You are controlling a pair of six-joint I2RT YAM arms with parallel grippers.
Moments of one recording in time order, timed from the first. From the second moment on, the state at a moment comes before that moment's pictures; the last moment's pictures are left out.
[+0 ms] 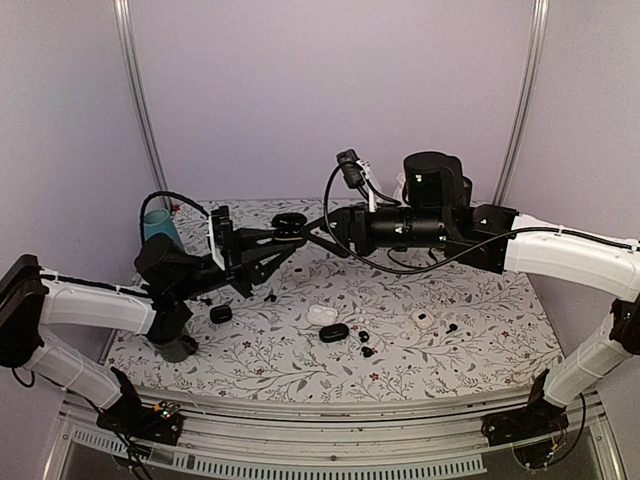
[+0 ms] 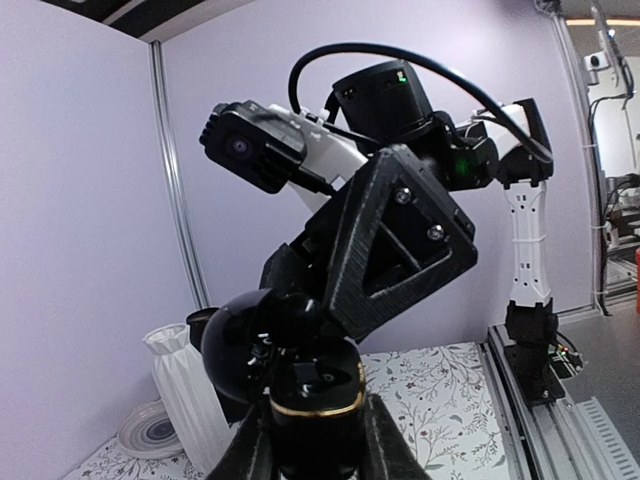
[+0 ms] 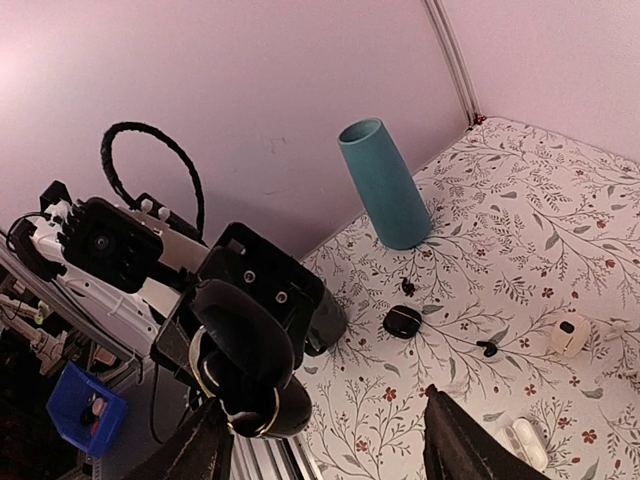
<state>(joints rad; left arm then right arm) -0.77 1.37 0.55 1.21 0.54 -0.01 0.98 1.49 1.30 -0.05 -0.29 0.42</state>
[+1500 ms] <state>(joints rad) -0.77 1.34 0.56 1.13 0.58 0.02 0.96 1.52 1.37 -0.14 -0.29 0.43</state>
